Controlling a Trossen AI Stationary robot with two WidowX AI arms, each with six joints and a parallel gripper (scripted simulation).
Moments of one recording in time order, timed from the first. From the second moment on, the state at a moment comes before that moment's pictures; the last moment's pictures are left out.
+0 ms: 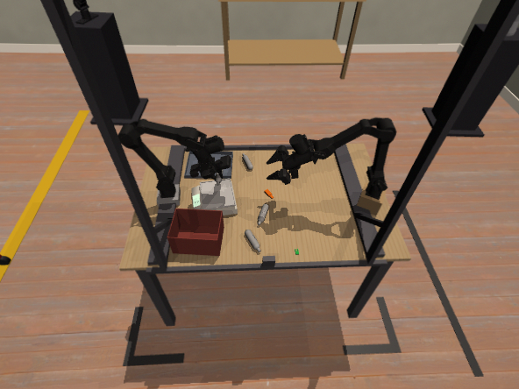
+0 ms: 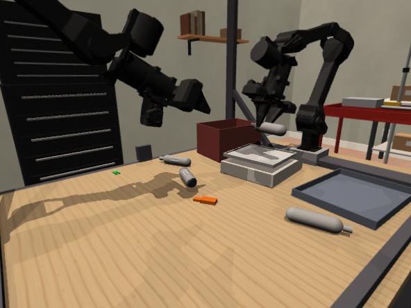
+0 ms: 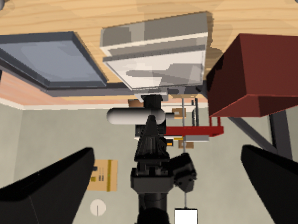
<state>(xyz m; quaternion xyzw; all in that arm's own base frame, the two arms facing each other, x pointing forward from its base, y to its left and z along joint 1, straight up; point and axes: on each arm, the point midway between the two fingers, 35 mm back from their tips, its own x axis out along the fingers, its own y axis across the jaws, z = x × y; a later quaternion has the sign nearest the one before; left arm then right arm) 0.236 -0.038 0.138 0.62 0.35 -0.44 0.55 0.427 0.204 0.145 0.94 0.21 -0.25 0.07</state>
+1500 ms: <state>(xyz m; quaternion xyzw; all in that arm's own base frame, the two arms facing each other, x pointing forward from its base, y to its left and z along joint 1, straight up) 0.356 -0.057 0.138 0.58 0.38 -0.41 0.60 0.427 0.205 0.145 0.94 0.21 -0.26 0.06</state>
